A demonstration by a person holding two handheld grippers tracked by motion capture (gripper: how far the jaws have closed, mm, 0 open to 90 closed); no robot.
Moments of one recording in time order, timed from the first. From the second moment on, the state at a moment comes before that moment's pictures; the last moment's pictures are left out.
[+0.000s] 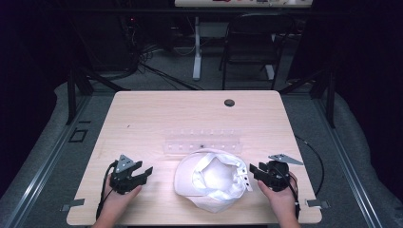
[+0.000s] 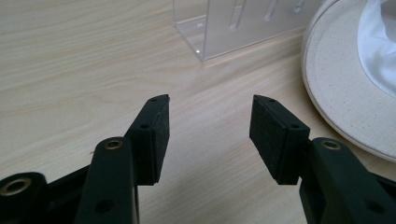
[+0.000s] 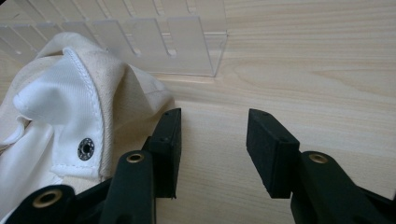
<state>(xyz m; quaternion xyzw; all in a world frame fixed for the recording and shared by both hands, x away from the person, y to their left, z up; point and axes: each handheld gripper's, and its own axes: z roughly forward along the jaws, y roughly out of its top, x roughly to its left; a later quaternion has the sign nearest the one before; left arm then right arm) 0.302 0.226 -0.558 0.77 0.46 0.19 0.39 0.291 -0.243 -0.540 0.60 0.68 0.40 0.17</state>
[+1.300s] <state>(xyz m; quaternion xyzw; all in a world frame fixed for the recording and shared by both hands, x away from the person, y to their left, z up) 0.299 0.218 -0.558 0.78 0.45 0.20 0.38 0.303 -0.247 -0.488 0.62 0.69 0.38 0.01</state>
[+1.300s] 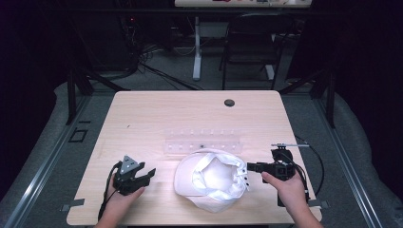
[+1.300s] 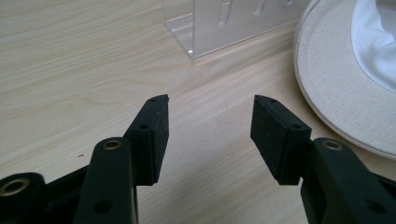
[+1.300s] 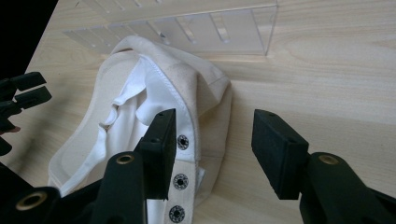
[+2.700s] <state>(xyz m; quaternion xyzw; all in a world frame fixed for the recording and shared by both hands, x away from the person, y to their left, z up) 0.299 0.216 -0.560 0.79 0.44 0.20 0.38 0.316 -0.217 -0.516 0.63 0.71 0.29 -0.13</state>
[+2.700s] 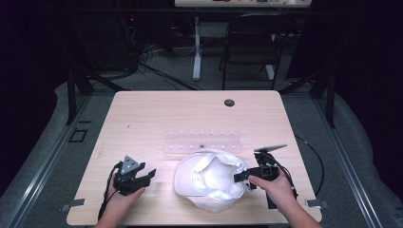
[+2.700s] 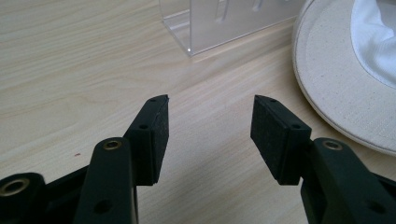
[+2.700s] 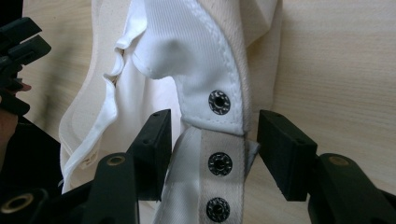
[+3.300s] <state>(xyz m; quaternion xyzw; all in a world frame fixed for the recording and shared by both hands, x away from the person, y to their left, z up) 0.299 0.216 -0.560 0.79 0.44 0.20 0.38 0.316 -0.215 -0.497 0.63 0.69 0.32 -0.17</state>
